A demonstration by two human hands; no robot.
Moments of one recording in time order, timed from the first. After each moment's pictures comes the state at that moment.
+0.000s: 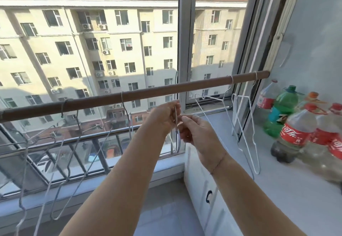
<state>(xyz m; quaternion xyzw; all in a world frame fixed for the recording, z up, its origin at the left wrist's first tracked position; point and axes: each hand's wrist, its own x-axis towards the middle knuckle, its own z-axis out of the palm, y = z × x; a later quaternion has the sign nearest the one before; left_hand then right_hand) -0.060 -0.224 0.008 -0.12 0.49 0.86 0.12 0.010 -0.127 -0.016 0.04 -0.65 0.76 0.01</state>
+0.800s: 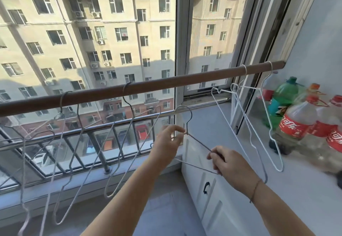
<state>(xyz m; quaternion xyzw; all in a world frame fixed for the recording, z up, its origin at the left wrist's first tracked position) -0.018 -0.230 -0.088 0.05 0.85 0.52 -0.05 0.044 -0.050 -0.083 0.01 -0.92 0.39 0.01</state>
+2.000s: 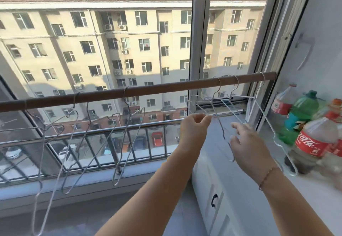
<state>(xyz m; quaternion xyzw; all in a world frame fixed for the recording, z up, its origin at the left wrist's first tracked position) -0.010 -0.154 -0.019 -0.05 0.74 0.67 -0.06 0.030 -0.030 -0.023 -0.01 -0.94 0.32 0.14</state>
